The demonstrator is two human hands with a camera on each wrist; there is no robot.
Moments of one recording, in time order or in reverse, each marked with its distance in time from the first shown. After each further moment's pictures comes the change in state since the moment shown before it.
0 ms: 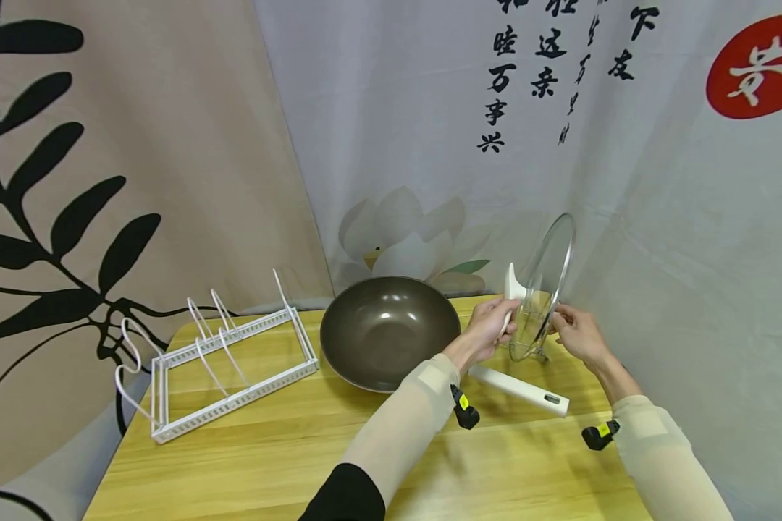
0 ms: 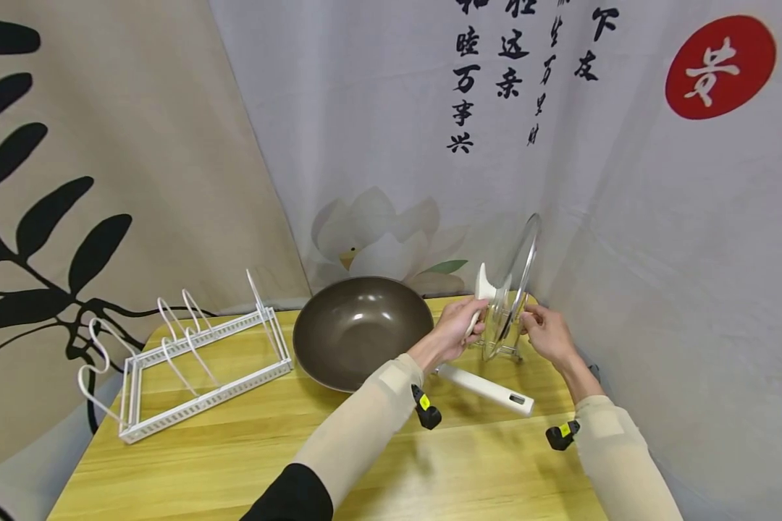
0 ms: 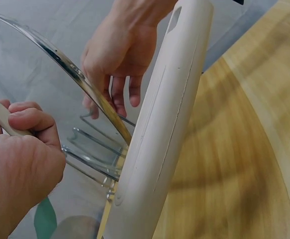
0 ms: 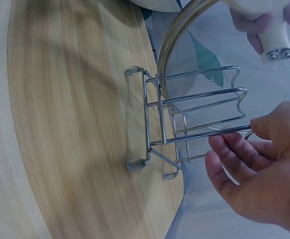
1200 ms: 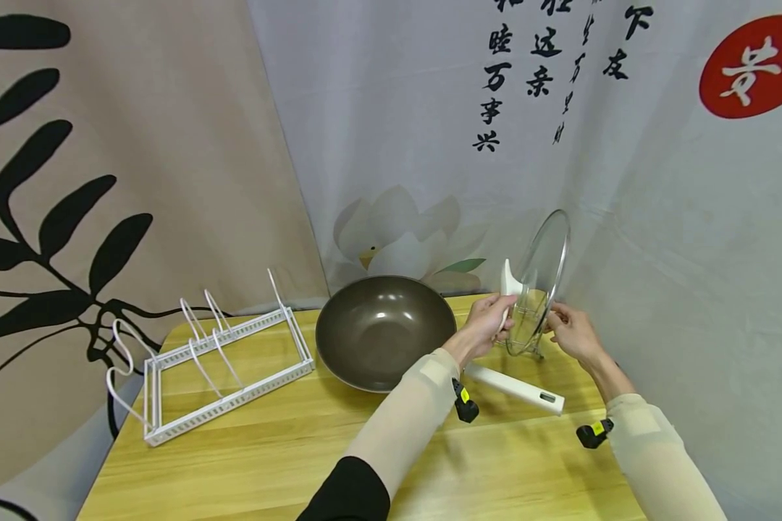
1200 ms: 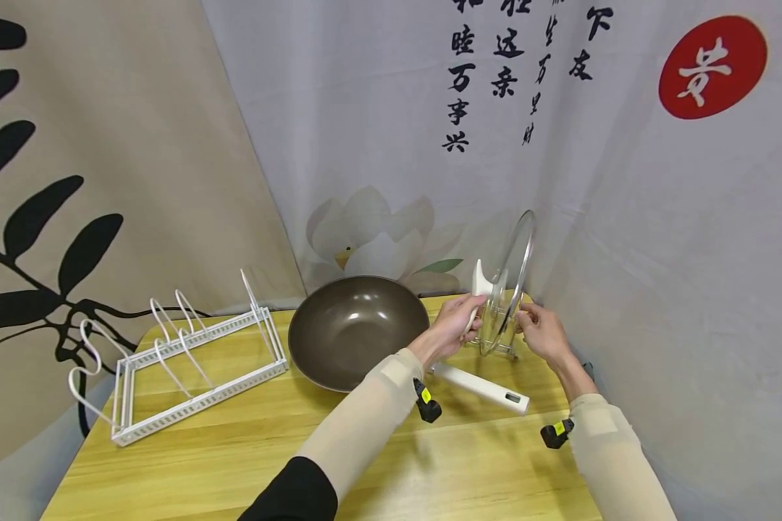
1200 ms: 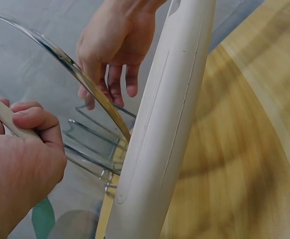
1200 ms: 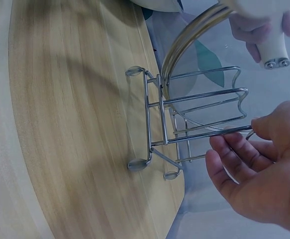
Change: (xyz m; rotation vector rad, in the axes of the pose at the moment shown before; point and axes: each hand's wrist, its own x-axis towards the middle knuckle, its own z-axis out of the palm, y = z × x) left_hand 0.009 -0.002 0.001 0.027 0.022 0.002; right_hand 0.001 0.000 0.003 0.029 0.013 0.015
